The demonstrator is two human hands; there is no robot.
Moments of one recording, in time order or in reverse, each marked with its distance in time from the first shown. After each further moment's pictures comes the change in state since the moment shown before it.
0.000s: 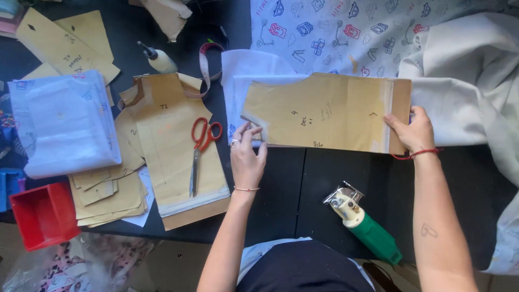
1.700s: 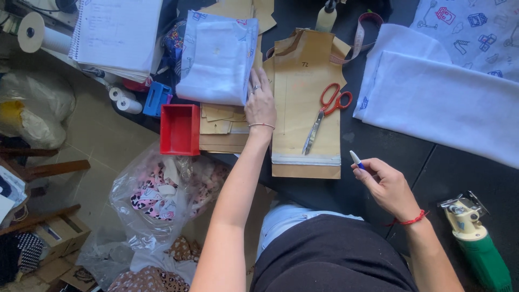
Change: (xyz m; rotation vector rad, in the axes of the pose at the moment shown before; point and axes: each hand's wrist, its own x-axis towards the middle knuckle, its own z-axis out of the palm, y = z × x) left_hand 0.016 -0.185 -0.172 0.874 0.242 -0.036; right_hand -0.289 -0.224 0.113 0.146 -0.640 -0.461
